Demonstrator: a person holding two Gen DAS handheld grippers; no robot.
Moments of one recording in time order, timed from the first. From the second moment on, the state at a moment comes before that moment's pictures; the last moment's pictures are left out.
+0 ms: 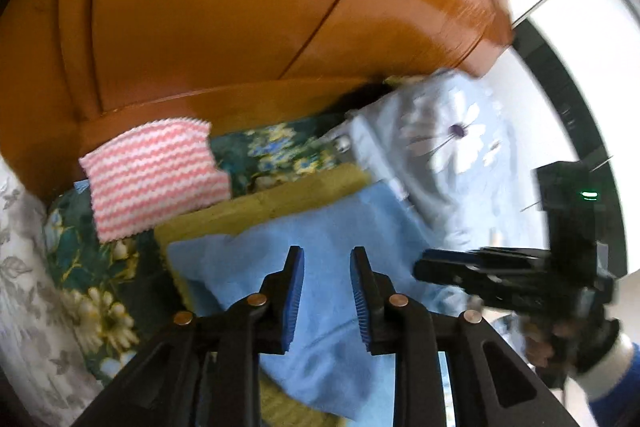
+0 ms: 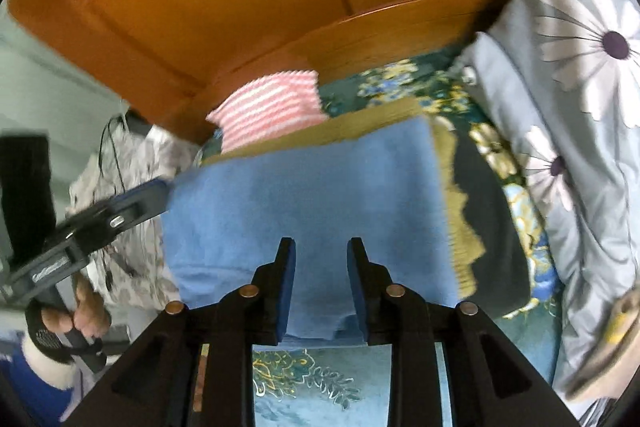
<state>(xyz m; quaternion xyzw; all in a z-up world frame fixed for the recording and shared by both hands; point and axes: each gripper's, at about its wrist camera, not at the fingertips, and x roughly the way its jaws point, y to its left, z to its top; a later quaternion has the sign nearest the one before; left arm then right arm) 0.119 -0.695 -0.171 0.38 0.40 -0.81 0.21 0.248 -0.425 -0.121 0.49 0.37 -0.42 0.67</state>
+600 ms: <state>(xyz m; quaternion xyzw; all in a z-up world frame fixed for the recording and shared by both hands) 0.149 -0.677 -0.238 0.39 0.43 -0.78 0.23 0.243 -0.409 -0.182 0.49 0.39 -0.46 0.63</state>
